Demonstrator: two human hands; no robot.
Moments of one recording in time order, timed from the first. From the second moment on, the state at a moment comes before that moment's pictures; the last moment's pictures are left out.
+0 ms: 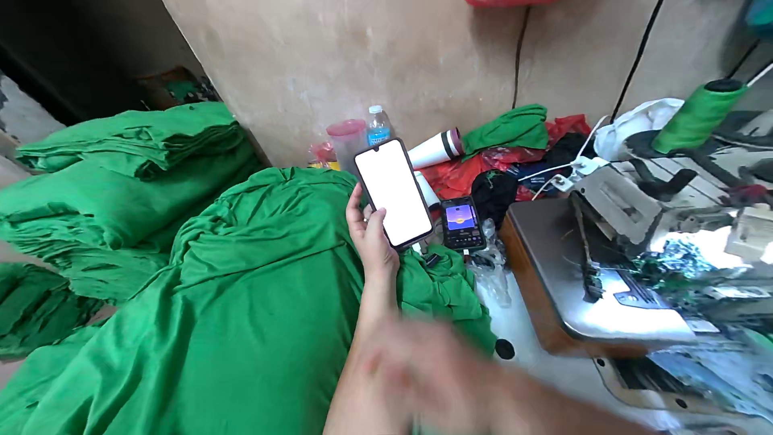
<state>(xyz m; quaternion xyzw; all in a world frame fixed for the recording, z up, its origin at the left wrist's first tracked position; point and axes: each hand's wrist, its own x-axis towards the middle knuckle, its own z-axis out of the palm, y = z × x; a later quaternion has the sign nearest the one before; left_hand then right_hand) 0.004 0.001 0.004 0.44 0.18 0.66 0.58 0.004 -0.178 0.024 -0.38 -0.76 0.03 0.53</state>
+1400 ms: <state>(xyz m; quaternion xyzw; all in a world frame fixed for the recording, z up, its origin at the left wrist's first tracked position) 0.004 0.004 0.004 0.44 0.18 0.66 0.58 0.212 -0.041 0.014 -0.76 -0.65 -0.02 0.02</state>
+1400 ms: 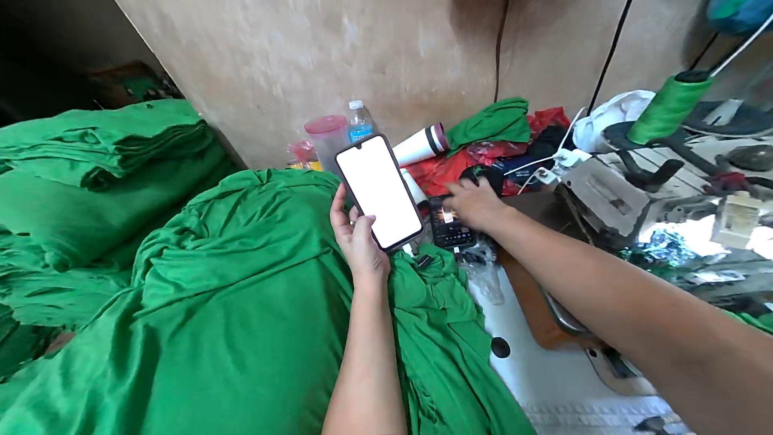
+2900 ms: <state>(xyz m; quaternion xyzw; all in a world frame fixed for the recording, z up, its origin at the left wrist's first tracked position) 0.004 0.004 0.006 0.44 0.19 0.66 0.58 0.202 -0.042 0.023 -0.84 -0.53 0.11 0.02</state>
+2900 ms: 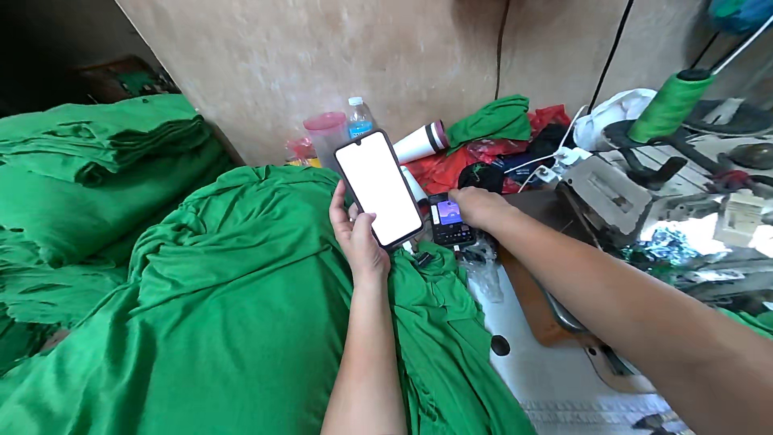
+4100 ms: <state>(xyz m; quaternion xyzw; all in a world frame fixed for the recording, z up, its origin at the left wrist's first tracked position) 0.003 0.004 0.004 0.45 0.18 0.66 0.58 0.216 -0.043 0.012 -0.77 -0.64 -0.03 0.04</state>
